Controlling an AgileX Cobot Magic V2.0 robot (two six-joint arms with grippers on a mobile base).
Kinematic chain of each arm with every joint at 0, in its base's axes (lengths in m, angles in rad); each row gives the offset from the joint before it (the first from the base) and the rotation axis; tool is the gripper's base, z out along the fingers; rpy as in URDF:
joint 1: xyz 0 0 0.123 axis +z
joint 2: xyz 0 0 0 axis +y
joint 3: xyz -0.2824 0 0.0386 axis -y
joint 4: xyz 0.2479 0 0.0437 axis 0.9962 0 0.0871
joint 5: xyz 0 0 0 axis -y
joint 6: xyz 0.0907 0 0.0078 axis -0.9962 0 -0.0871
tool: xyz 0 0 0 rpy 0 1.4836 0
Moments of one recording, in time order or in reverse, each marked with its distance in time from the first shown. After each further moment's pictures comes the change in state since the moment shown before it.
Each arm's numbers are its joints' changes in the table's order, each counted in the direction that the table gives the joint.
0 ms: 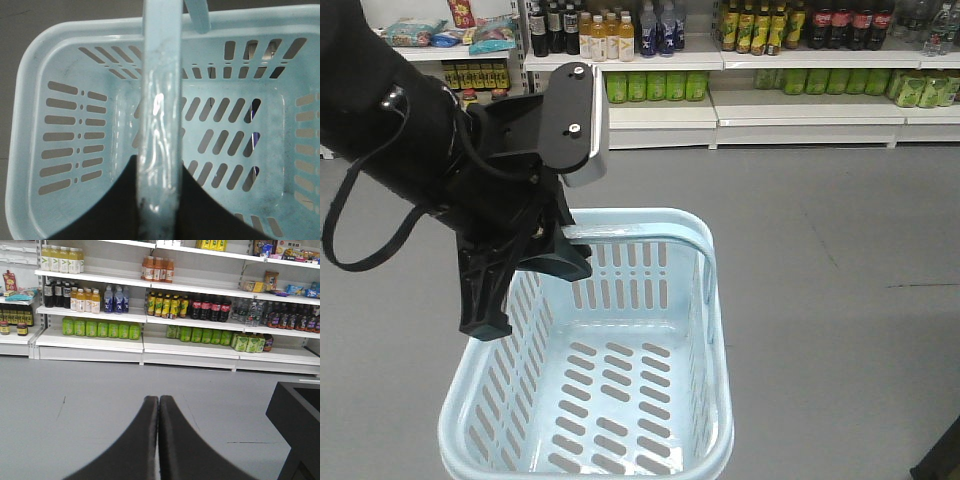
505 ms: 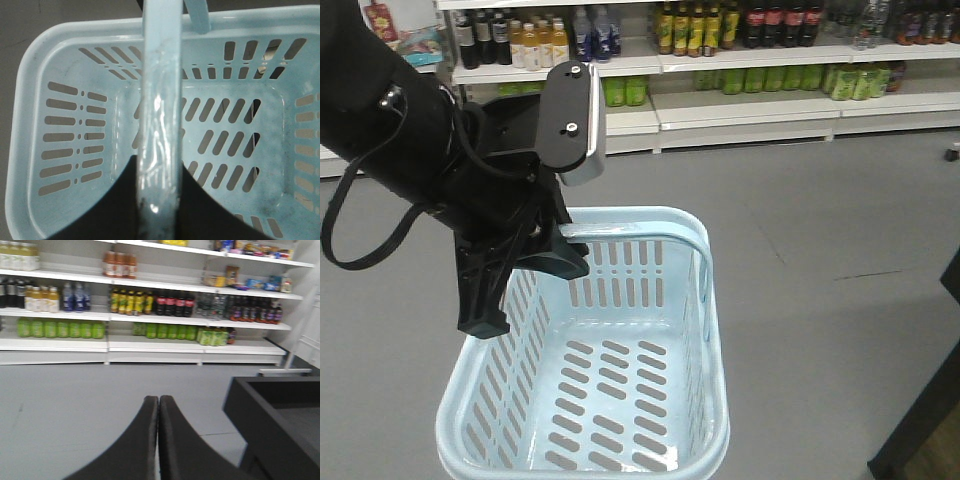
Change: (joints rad) left arm 0.000 0.000 0.000 0.005 0.000 0.000; right arm 0.000 0.000 0.000 0.000 0.000 0.000
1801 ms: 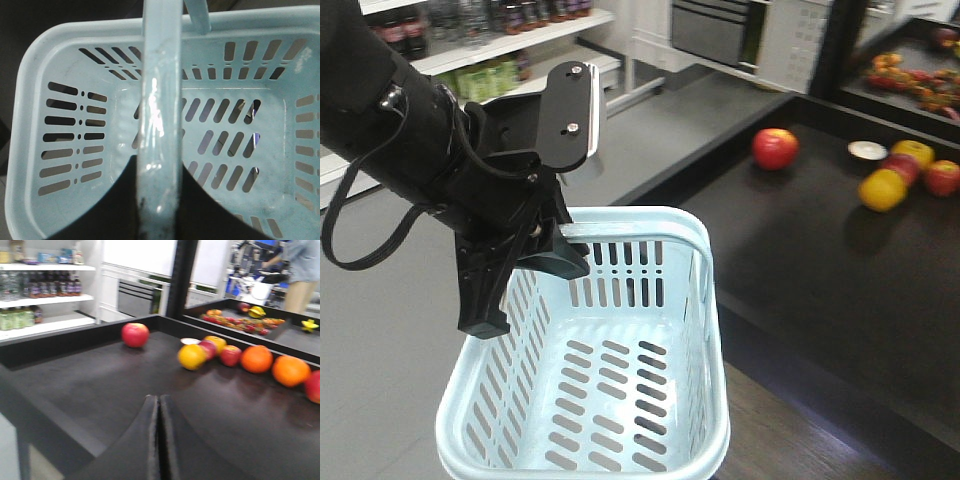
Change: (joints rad) left arm 0.000 0.000 0.000 0.000 0.001 0.000; right arm 0.000 0.000 0.000 0.000 0.000 0.000
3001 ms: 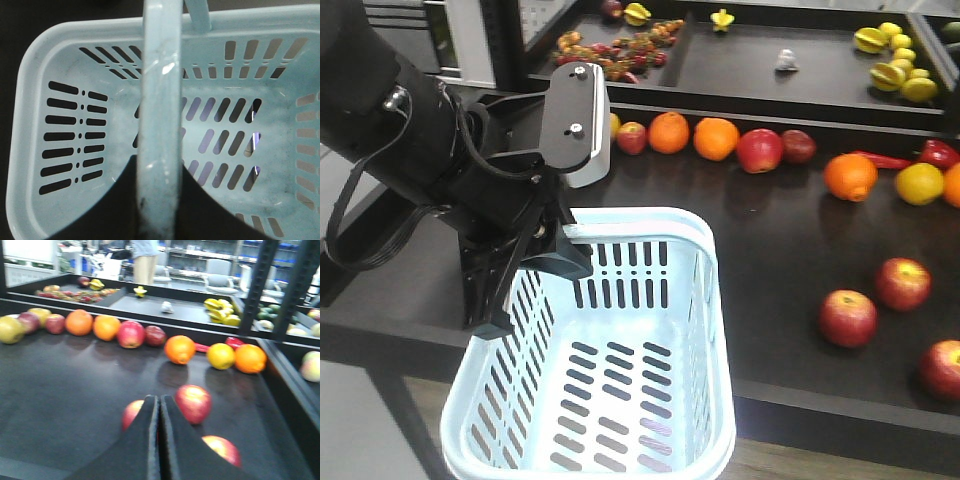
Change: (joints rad) left arm -0.001 0.001 0.000 -0.005 0.005 0.000; right arm 0.000 -0.003 -0.002 0.000 0.000 -0.001
